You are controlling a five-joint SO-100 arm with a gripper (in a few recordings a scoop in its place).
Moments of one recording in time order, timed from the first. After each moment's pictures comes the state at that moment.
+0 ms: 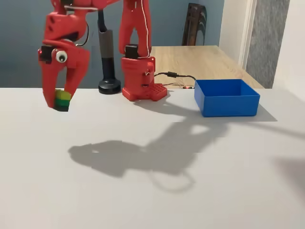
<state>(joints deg) 22.9 111.1 113.0 53.7 8.6</state>
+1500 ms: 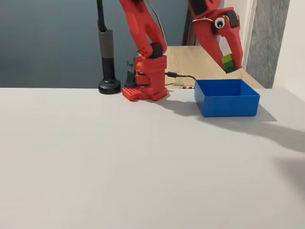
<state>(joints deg) -56.7 124.5 122.3 64.7 4.3</state>
